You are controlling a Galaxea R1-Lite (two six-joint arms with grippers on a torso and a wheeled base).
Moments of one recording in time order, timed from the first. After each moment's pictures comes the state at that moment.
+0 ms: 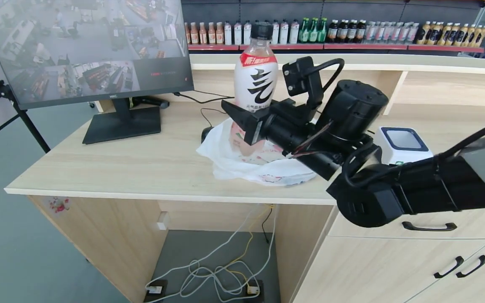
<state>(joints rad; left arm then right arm) 0.00 0.00 0.00 0.00 0.00 -0.01 0.68 2.05 -1.33 -1.06 0.15 0.00</state>
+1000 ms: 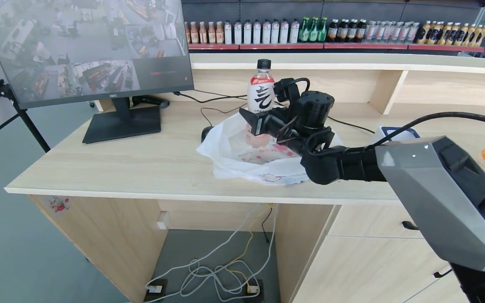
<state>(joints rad) 0.00 0.00 0.00 0.00 0.00 -0.01 0.50 2.42 -1.91 -0.73 0.13 0.03</state>
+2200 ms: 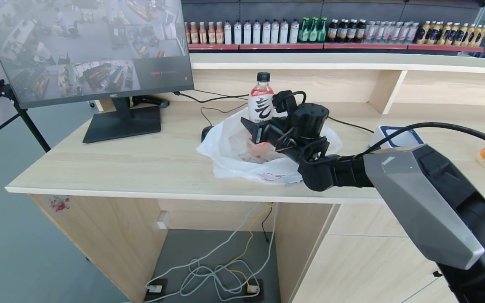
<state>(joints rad) 0.00 0.00 0.00 0.00 0.00 -0.01 0.49 2.48 -1.91 -0.77 0.13 0.03</state>
